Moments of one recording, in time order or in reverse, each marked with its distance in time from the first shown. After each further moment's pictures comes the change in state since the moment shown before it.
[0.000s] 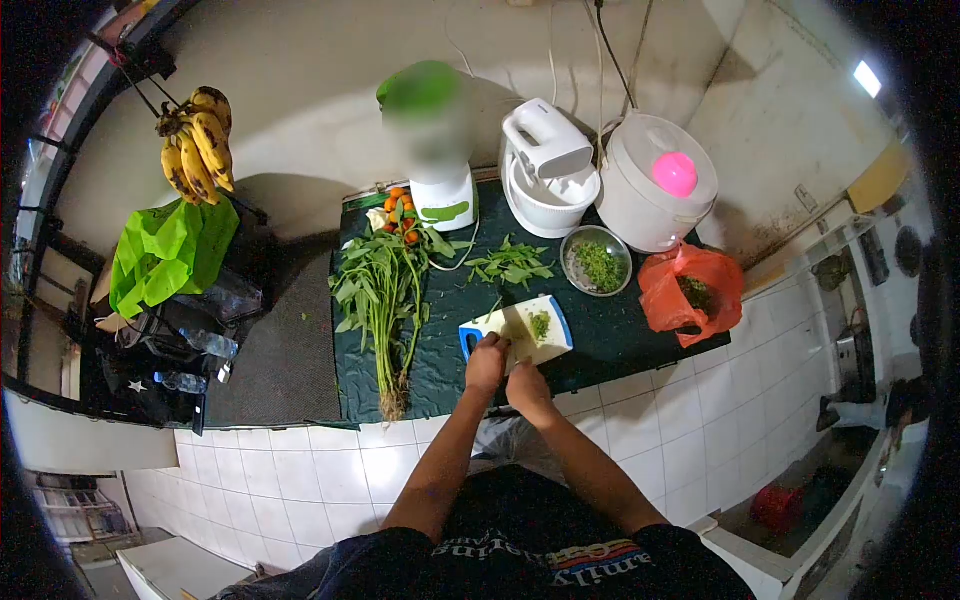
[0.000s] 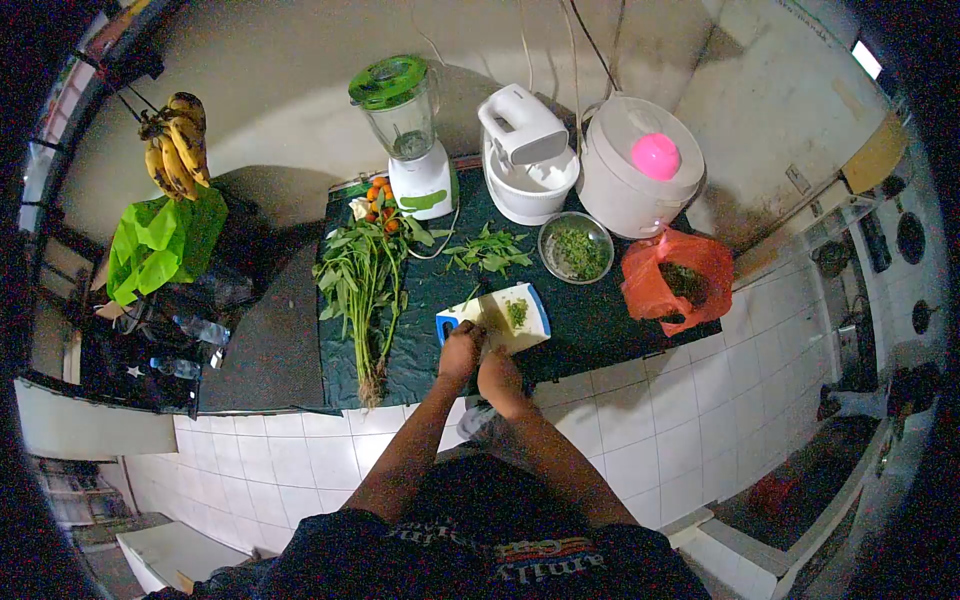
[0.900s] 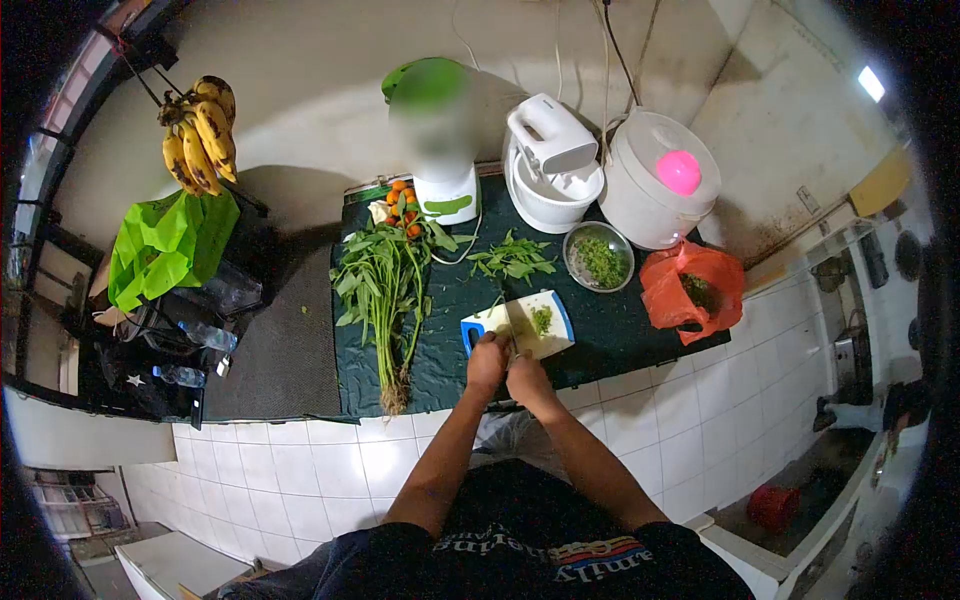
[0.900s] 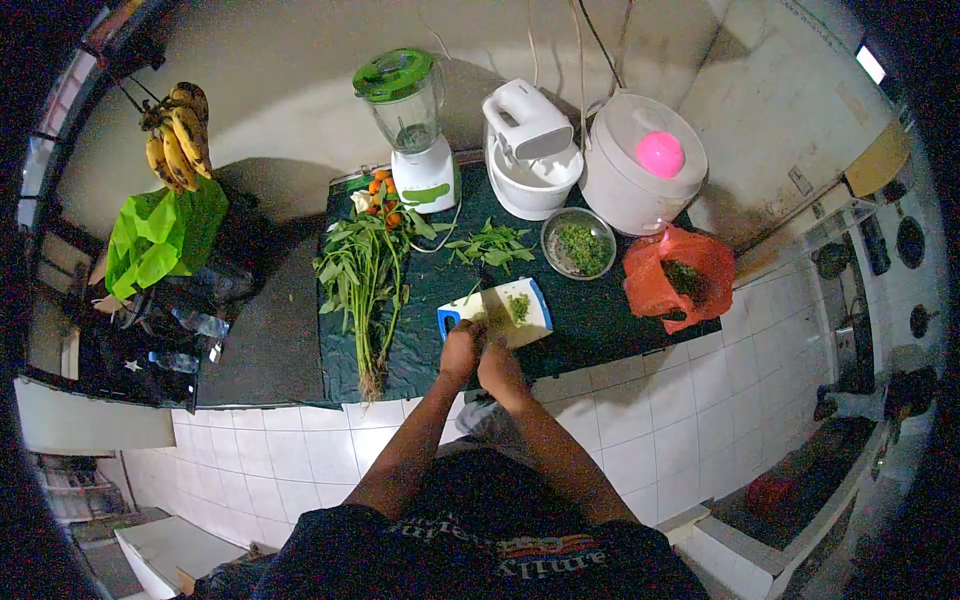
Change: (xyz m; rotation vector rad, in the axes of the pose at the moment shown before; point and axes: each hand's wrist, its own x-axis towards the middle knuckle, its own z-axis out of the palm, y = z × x) left_hand -0.005 -0.010 0.009 -0.061 0.037 0.012; right_hand 0.002 -0.005 -0.007 0.187 -0.045 0.080
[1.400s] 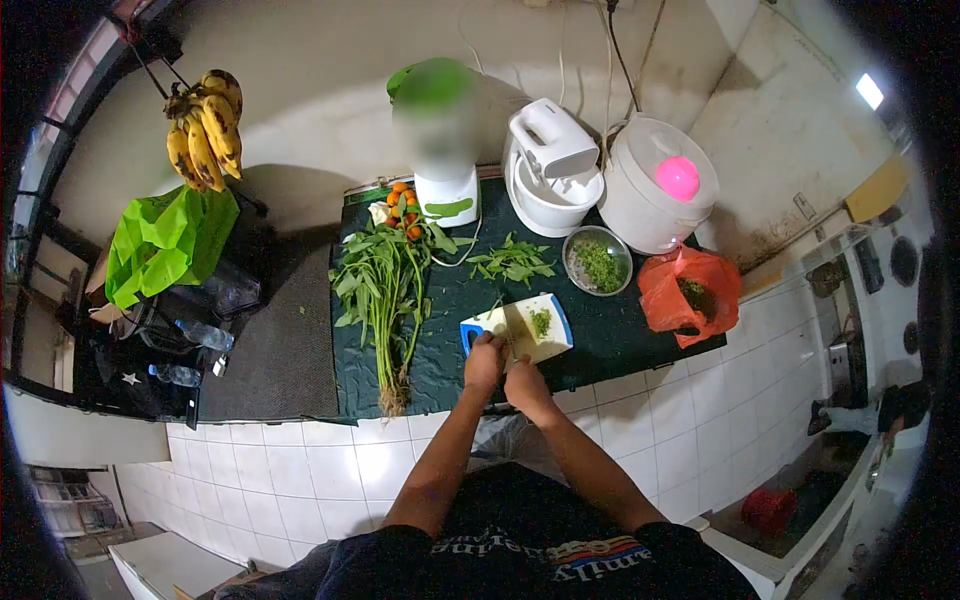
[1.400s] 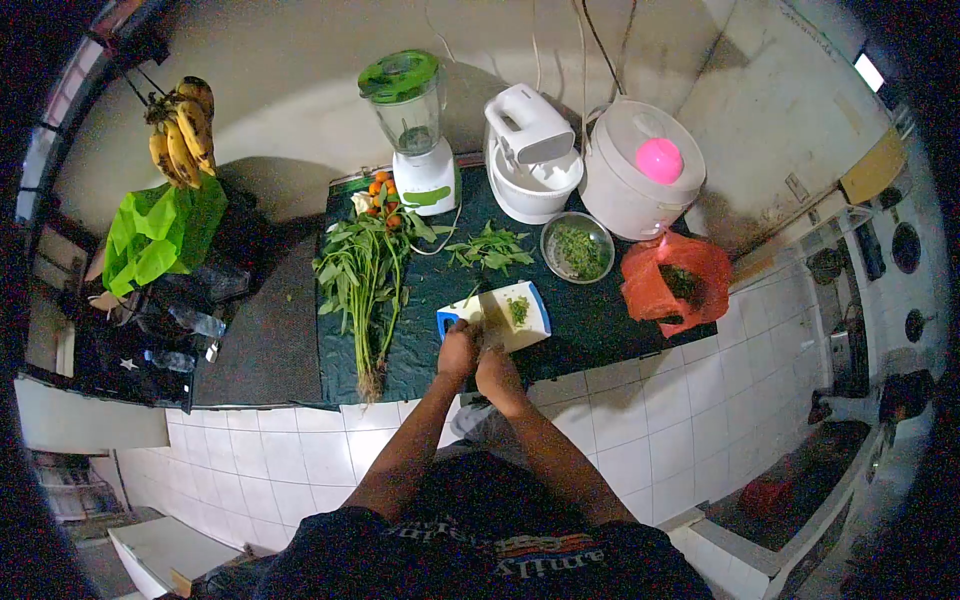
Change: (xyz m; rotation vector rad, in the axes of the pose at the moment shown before) left_hand -0.002 0.007 -0.009 -0.049 0.041 -0.084; right_hand -0.005 -0.002 0.007 -0.111 0.055 0.001
